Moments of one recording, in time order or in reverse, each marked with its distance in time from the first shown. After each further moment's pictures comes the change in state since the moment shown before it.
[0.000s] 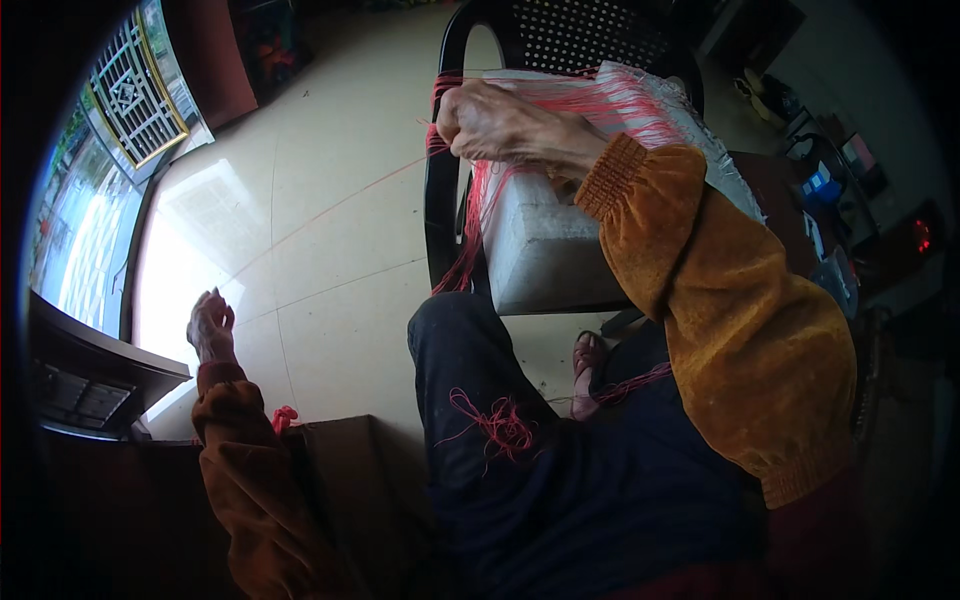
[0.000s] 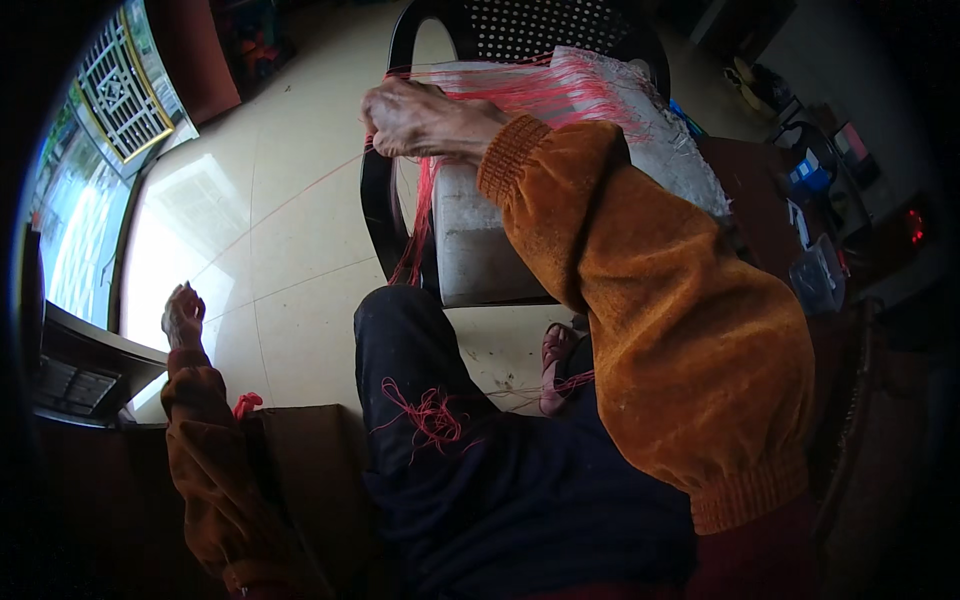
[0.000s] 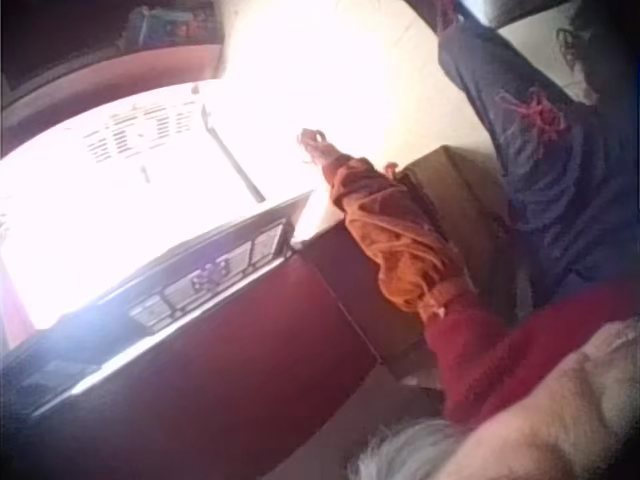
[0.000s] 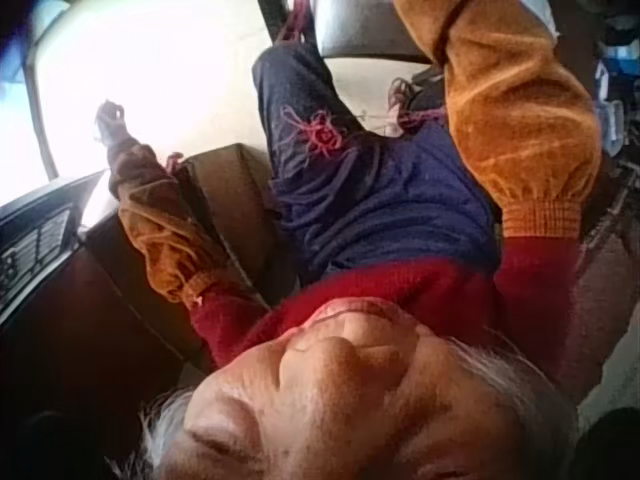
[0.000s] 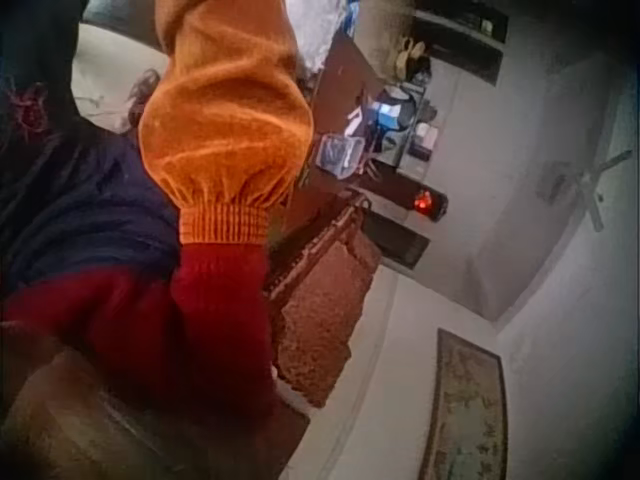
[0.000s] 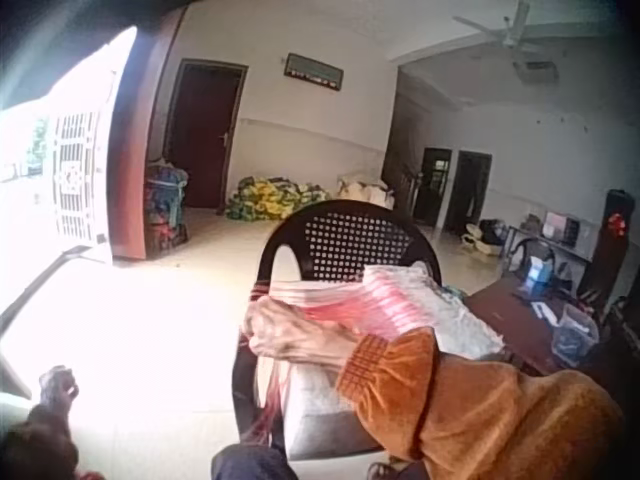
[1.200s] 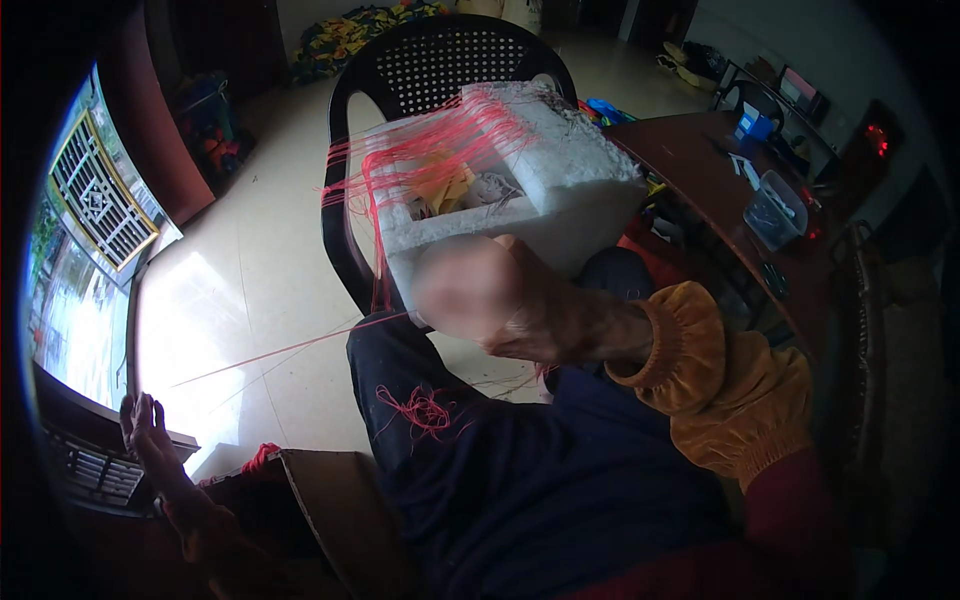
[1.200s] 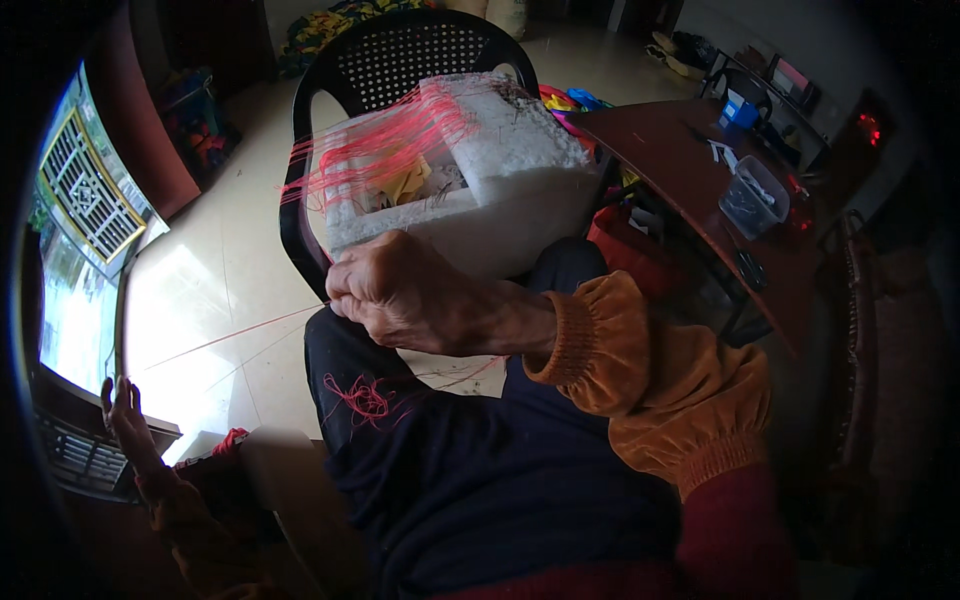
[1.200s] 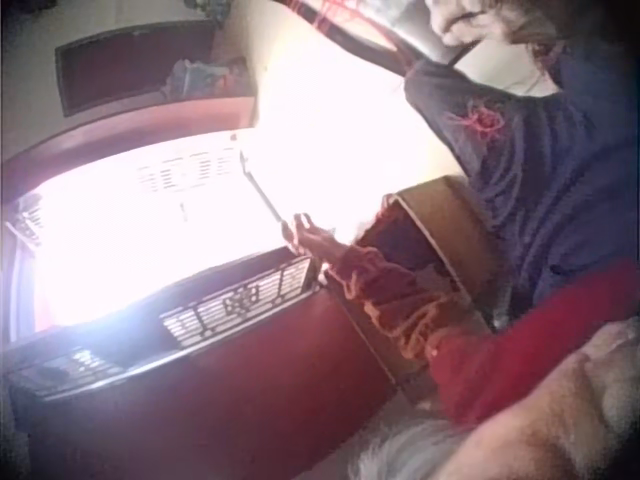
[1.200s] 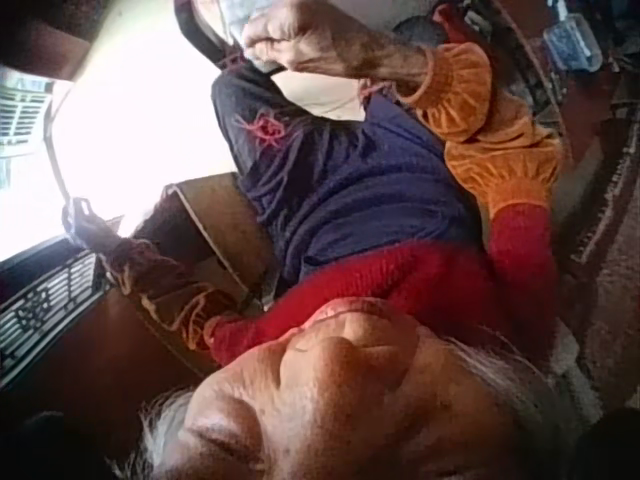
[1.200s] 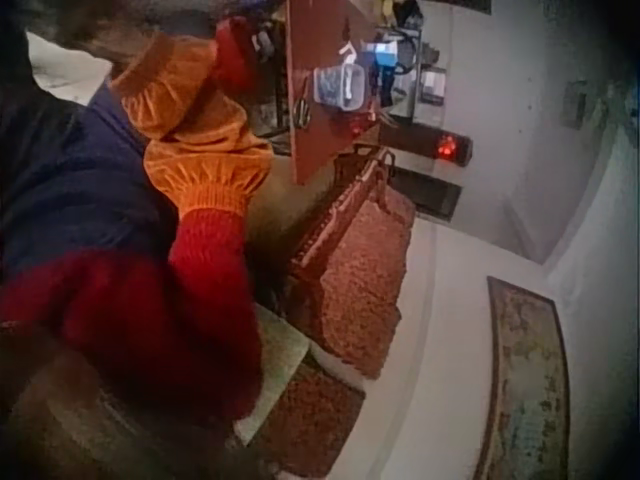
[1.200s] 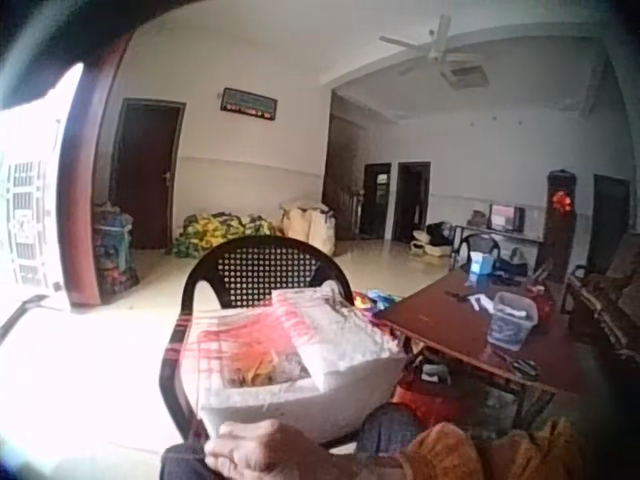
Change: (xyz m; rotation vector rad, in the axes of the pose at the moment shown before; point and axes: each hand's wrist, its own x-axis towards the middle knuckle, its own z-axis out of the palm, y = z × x) left_hand -0.129 0.153 -0.022 0.147 -0.366 0.577; right_hand -0.154 -0.197 -0.031 0.047 0.250 0.084
